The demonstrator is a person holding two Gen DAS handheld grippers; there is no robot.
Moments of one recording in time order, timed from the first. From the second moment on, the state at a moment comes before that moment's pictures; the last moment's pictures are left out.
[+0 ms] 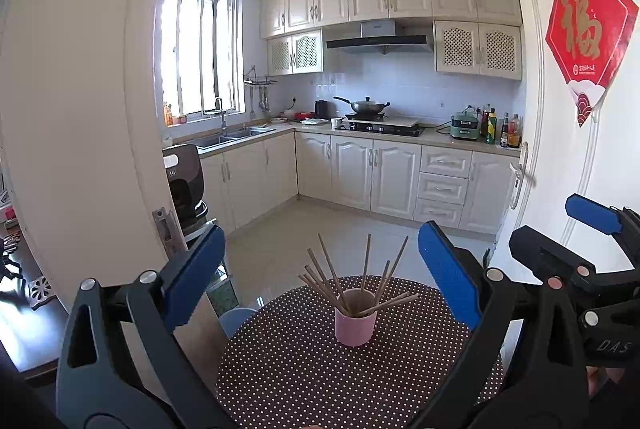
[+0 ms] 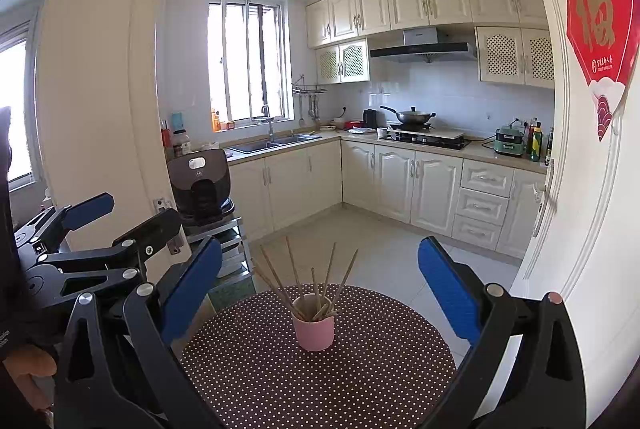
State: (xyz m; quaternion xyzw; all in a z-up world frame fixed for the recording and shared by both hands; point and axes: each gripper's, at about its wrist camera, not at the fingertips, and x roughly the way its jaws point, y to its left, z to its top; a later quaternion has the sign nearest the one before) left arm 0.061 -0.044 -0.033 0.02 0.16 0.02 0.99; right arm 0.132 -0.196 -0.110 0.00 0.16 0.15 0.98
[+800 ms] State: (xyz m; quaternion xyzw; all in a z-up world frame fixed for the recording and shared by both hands) left arm 0.061 -0.041 -0.033 0.02 0.15 0.02 0.99; right arm 0.131 -0.191 -0.111 0.00 0.16 0.16 0.97
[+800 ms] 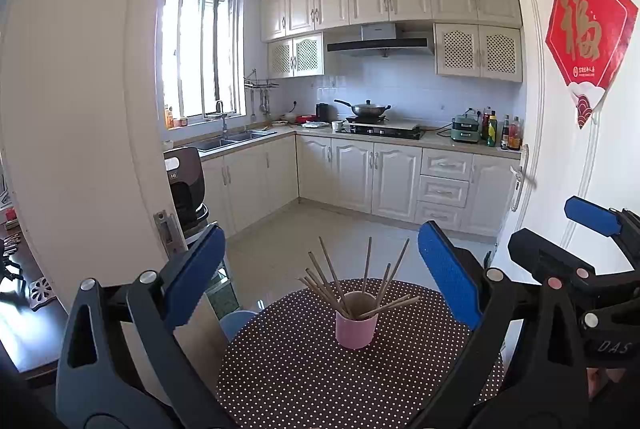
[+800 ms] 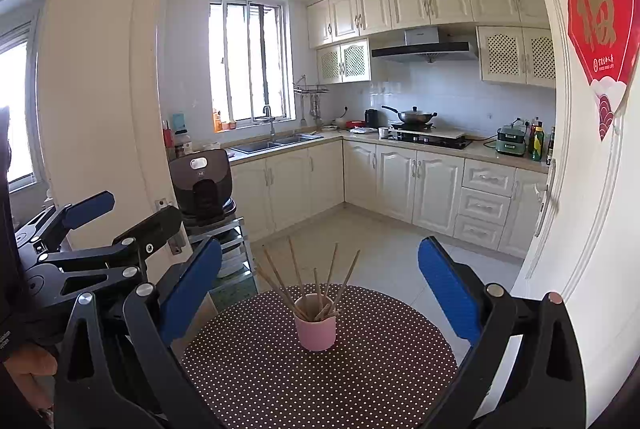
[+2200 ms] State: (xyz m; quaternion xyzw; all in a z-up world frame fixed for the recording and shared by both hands) left arm 0.060 -0.039 -0.034 0.02 0.15 0.03 0.99; right arm 0.130 -0.191 -0.115 0.00 0.16 0.16 0.97
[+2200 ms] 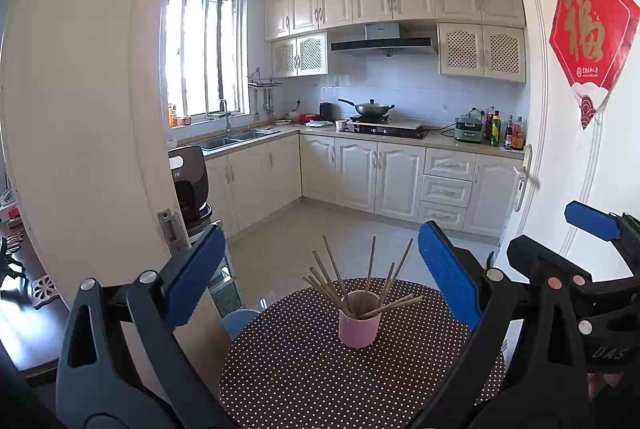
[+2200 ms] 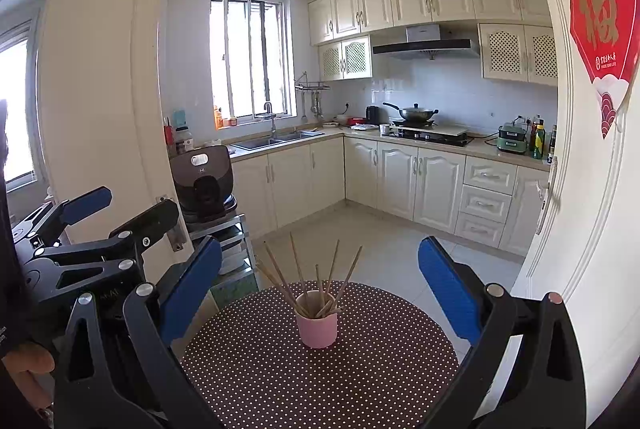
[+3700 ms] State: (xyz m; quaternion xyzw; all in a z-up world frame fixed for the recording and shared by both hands) left arm 0.060 -0.033 -0.037 0.02 0.15 0.03 0.99; right arm 0.131 -0.195 -0.115 0.00 0.17 0.16 0.97
